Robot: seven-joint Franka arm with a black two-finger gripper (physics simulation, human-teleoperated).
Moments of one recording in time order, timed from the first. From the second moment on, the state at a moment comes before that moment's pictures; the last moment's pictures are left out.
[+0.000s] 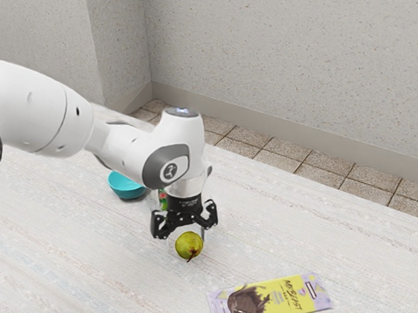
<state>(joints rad) -0.40 0.36 0.16 -2.00 -0.16 2.25 -1.07</state>
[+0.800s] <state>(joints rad) -0.41 0.42 0.16 -2.00 -0.19 2.32 -1.17</state>
